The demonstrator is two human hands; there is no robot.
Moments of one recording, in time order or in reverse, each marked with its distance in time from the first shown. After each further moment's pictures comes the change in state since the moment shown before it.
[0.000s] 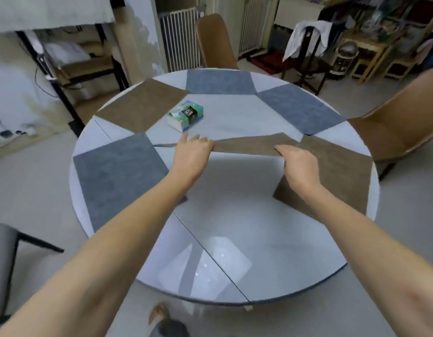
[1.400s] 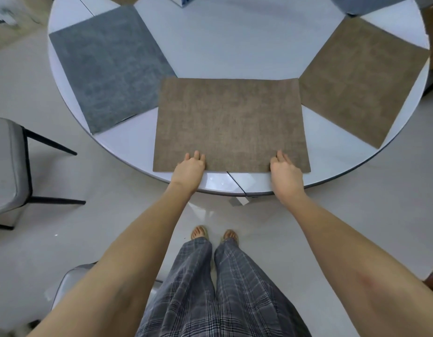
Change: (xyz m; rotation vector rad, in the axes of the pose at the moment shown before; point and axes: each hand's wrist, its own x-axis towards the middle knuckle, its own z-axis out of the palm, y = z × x) left_hand -0.248 0.090 0.143 -0.120 -0.728 -0.148; right_hand -0.246 -0.015 0.123 -0.133 -0.706 0.057
